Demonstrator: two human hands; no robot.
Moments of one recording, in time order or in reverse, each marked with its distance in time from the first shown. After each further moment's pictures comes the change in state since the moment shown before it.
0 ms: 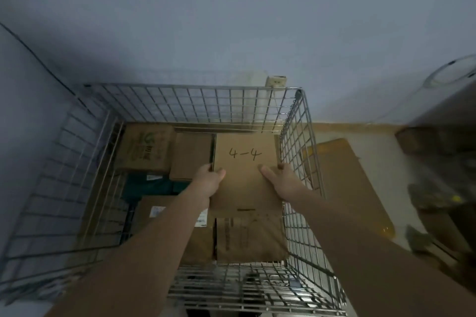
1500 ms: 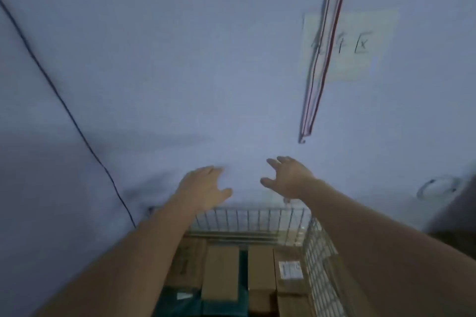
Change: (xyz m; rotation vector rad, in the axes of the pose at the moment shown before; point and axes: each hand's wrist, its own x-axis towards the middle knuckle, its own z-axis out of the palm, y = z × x) left_hand -0.156 0.273 -0.187 1.200 0.291 0.752; right_hand -0.149 -0.344 -0.058 -1.080 0.281 -0.583
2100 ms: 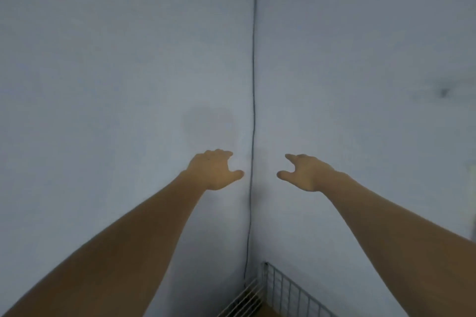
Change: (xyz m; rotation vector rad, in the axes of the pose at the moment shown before) left_hand -0.356 -0.018 -0.252 0.126 0.538 -0.649; right_hand -0.147 -0.242 -0.226 -0.076 0.255 -0.672
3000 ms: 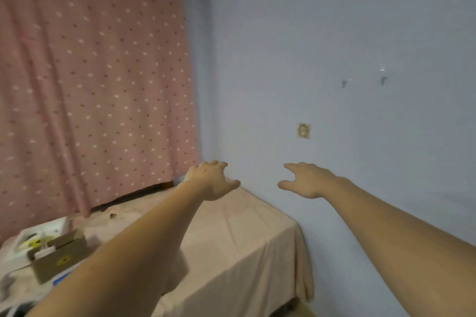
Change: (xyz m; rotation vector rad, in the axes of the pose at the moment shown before) left_hand -0.943 -0.200 -0.221 0.401 0.065 -1.730; right_hand -0.586 -0.750 0.066 0.120 -0.285 -1.711
